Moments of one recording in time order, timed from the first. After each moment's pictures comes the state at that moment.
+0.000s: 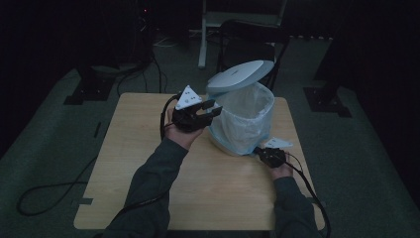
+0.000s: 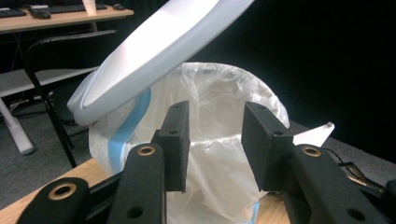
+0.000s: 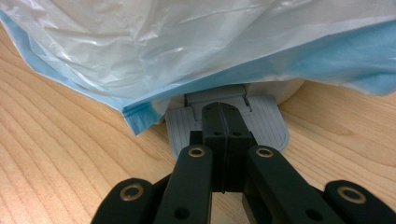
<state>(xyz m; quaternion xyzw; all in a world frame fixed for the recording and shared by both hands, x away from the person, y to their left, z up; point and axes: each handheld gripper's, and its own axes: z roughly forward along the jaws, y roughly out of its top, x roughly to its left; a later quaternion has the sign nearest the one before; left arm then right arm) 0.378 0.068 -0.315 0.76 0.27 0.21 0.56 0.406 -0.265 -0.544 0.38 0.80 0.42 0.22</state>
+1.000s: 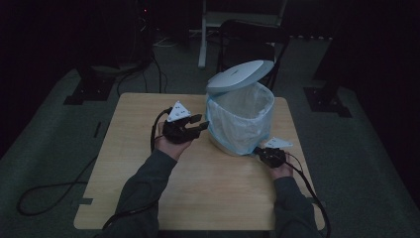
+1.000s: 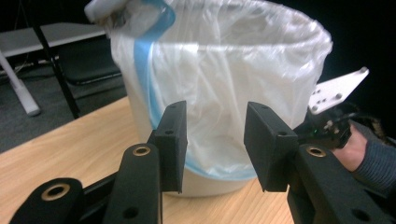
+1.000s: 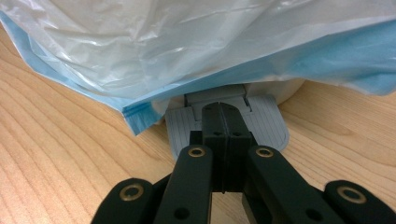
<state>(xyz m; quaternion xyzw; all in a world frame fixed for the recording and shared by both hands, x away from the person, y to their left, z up) 0.379 0.097 -0.367 0.78 0.31 0.19 0.52 0.406 -0.265 -0.544 0.38 0.80 0.42 0.22</state>
